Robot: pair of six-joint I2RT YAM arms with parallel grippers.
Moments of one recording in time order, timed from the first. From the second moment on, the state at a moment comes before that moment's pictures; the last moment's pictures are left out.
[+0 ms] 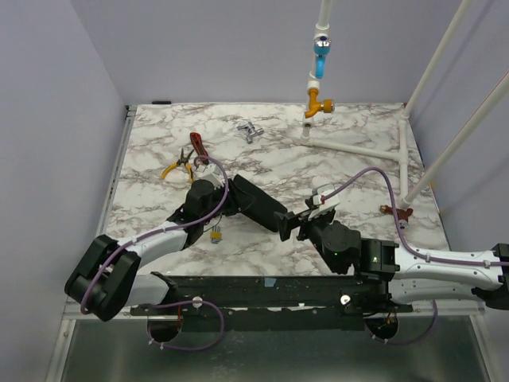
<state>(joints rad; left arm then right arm) -0.54 1.25 0.45 0.46 0.22 -0.83 1.38 0.91 0.71 0.01 0.90 0.25</state>
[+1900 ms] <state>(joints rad) -0.44 0.54 0.41 -0.38 -0.12 -0.83 0.89 1.00 0.58 -0.01 0.31 0.71</state>
